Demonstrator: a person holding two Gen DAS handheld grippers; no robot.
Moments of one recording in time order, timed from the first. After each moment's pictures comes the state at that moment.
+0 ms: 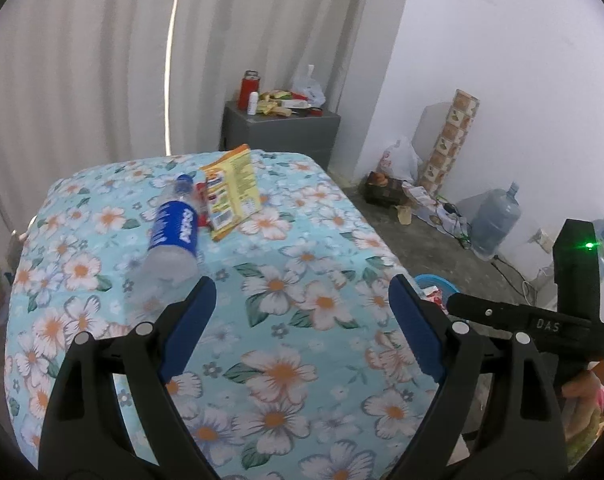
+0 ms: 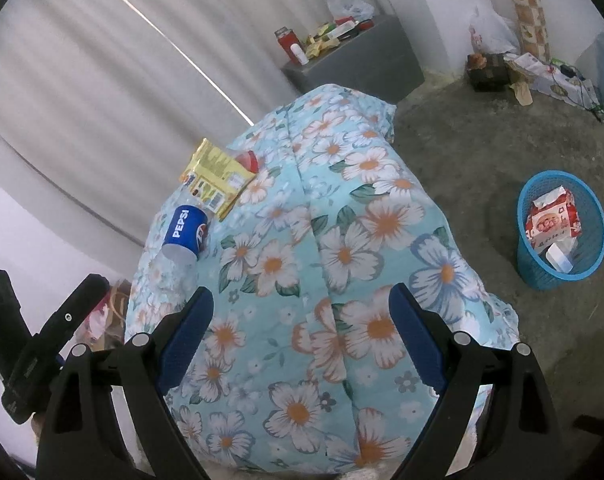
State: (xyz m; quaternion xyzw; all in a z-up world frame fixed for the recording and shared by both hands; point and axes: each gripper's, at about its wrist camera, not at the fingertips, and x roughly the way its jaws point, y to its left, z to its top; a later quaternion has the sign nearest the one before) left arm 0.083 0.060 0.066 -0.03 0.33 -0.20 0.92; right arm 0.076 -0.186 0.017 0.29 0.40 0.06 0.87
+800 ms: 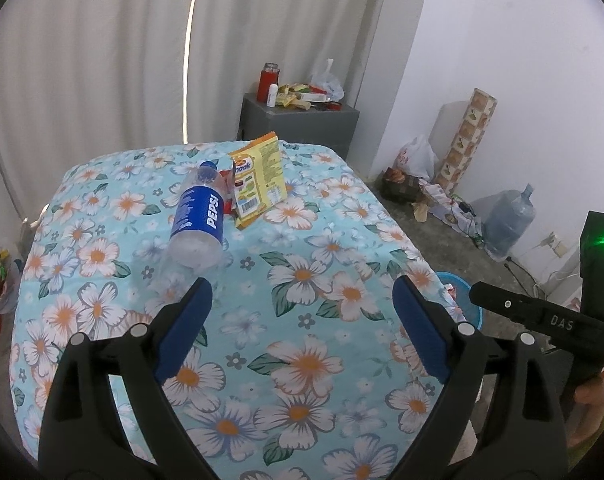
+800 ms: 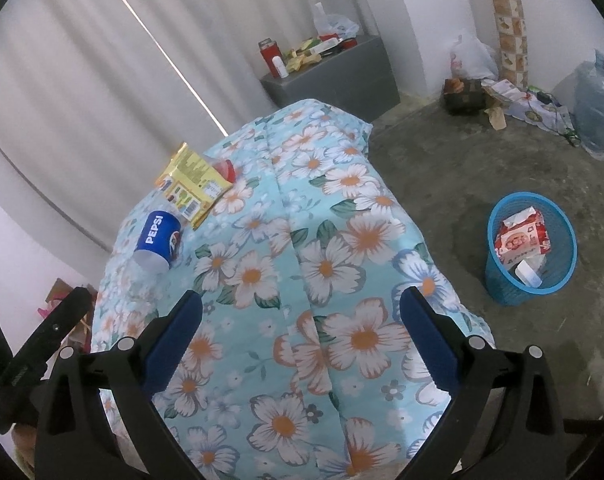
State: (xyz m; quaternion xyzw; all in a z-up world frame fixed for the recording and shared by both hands) left arm 0.085 0.073 0.056 -0.03 0.35 -0.18 0.92; right arm 0.079 -0.170 0.023 0.24 0.40 0.00 0.89
